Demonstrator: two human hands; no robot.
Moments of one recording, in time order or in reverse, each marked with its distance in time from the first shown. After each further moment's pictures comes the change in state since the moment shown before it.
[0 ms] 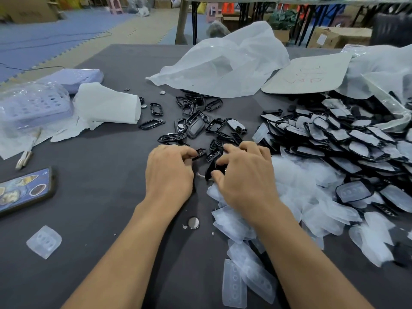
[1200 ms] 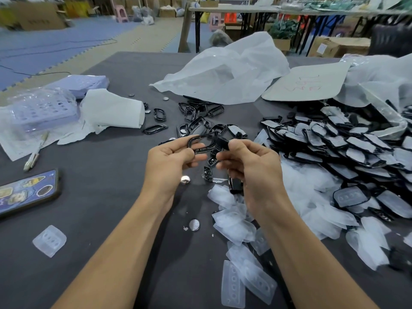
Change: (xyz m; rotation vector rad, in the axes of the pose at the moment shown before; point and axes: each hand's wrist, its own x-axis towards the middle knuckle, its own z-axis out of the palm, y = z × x) left_hand 0.004 0.006 -0.011 -1.014 -0.129 -0.256; right_hand 0.001 -0.007 -0.032 1.551 -0.024 0.504
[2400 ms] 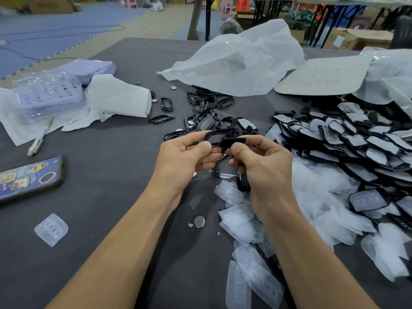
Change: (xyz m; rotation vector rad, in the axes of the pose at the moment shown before) left_hand -0.002 -0.004 0.006 -0.078 -0.049 -0.089; right_hand 0.009 0.015 0.000 -0.121 0.083 -0.116
